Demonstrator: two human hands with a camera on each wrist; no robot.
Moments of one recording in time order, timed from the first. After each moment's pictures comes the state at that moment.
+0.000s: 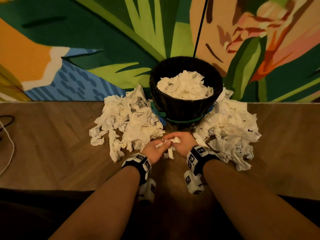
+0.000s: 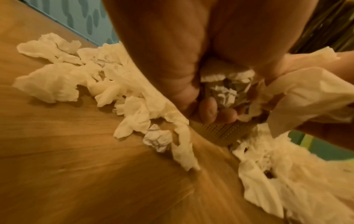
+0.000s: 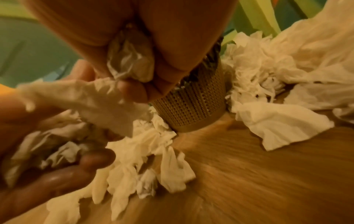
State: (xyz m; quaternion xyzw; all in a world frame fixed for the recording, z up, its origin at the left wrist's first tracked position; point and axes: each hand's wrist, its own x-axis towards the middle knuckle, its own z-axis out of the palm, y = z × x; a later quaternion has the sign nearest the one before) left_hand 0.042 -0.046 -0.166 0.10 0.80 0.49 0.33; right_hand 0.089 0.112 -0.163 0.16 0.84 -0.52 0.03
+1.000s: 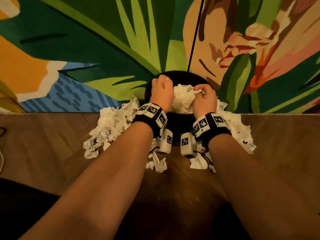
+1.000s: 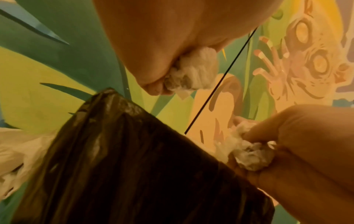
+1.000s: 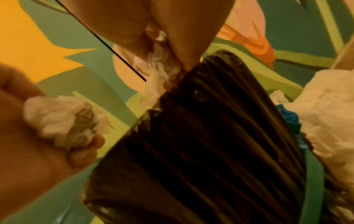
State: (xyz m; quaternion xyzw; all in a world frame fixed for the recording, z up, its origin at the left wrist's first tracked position) left_hand -0.051 0.064 0.010 0.20 0.82 0.53 0.03; right_hand 0.015 0.183 -0.022 0.31 0.76 -0.47 -0.33
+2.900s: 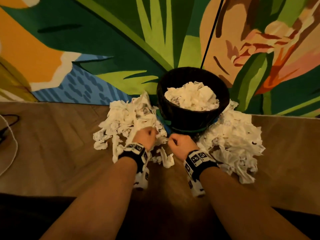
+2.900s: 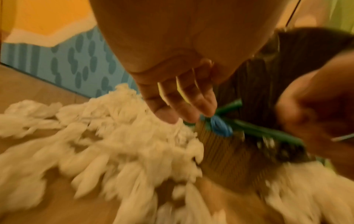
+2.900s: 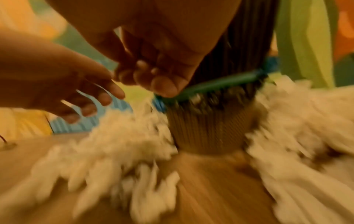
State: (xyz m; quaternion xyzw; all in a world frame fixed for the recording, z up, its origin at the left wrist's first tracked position) left_hand -0.031 -0.054 -0.139 0.15 0.91 0.35 0.15; right_hand 0.067 0.096 -0.120 0.10 0.95 -0.30 0.03
